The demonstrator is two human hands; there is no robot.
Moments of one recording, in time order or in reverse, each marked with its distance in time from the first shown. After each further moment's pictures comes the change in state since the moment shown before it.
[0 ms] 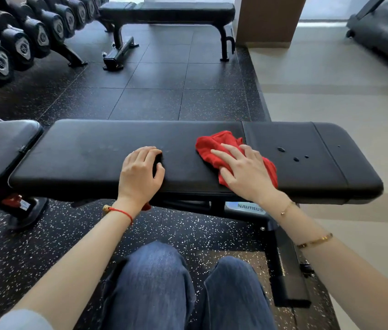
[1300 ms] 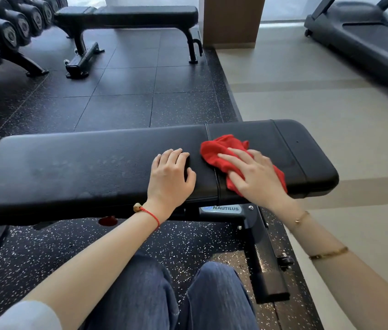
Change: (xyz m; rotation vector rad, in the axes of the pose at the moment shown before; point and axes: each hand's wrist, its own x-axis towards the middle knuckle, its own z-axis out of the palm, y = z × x) left_hand 0.024 0.137 0.047 -0.054 -0.113 0.097; right_hand -0.046 0.088 -0.012 0.084 0.083 0.113
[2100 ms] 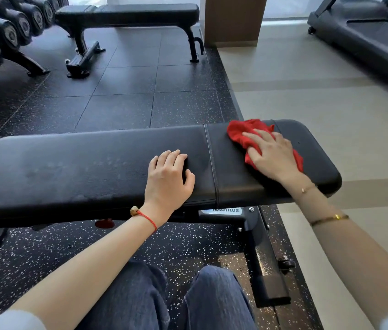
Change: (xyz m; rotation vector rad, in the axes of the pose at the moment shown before) left_hand 0.000 0.001 0.003 0.023 0.017 -0.011; right_hand 0.050 0.057 -0.006 -0.057 0.018 0.222
